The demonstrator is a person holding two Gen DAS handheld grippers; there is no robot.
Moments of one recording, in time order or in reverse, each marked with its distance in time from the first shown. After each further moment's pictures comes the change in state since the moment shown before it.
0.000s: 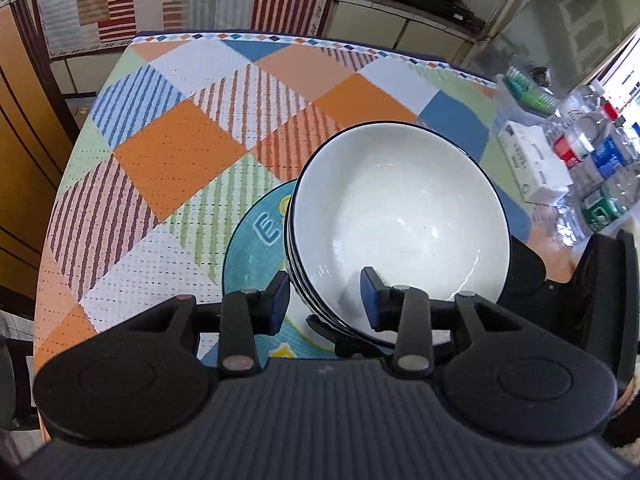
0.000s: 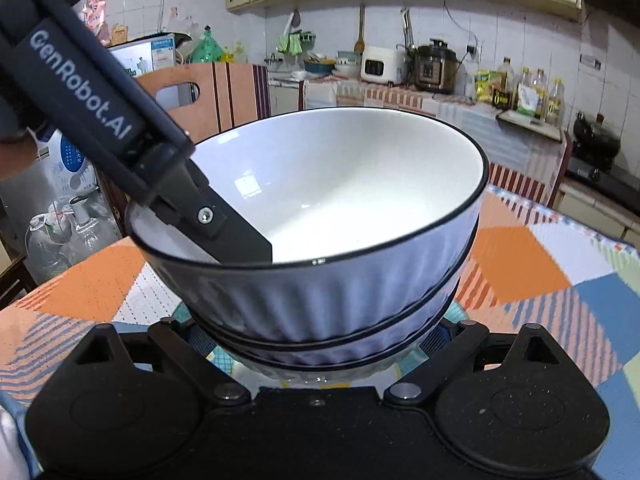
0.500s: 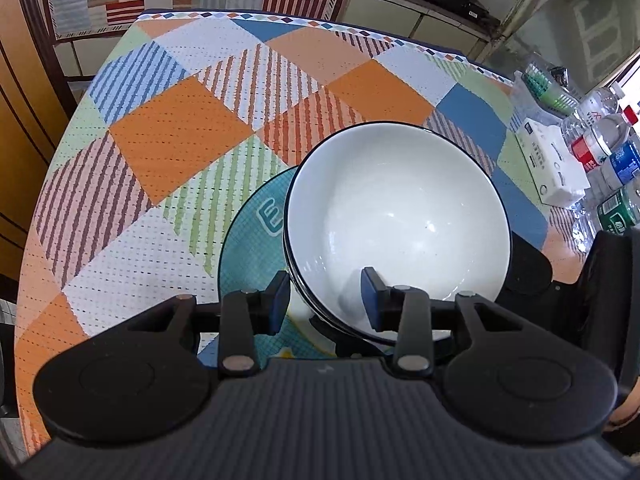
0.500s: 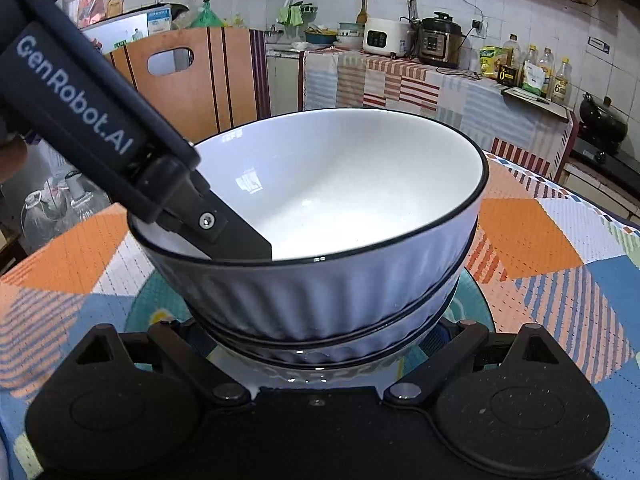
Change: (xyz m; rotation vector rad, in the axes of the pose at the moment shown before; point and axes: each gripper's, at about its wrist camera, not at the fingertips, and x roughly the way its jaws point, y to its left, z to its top) left arm 0.027 0.006 -0.005 -0.044 0.018 0.005; right arm 0.011 0.000 -0.009 -0.012 0.083 -0.005
